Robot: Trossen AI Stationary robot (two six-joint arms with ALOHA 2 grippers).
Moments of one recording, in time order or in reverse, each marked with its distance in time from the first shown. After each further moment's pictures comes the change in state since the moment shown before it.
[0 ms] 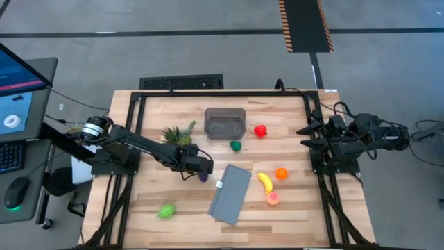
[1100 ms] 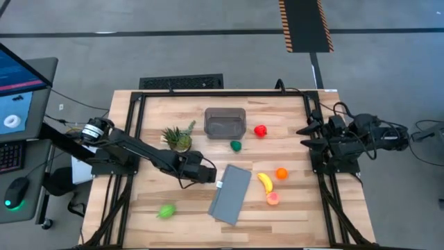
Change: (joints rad) left arm -0.083 0.005 0.001 0.136 -0.007 -0.021; right arm 0.000 -0.005 -0.013 0.026 -0.001 0.009
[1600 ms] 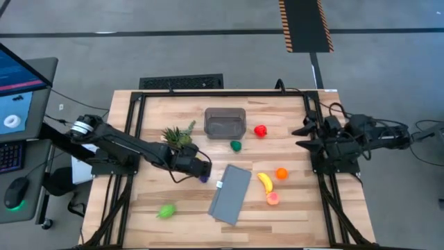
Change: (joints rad) left arm 0.019 -0.102 0.000 -0.055 -0.031 0.092; right arm 0.000 0.059 -0.009 0.059 0.000 0.000
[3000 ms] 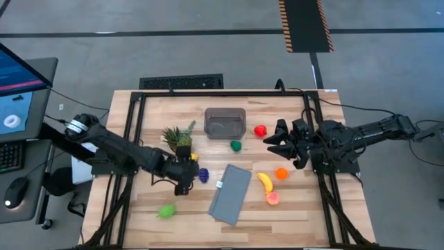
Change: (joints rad) left arm -0.089 -0.086 -0.001 -0.170 -0.052 1.262; right arm 0.019 0.535 0.000 0.571 -0.022 0.263
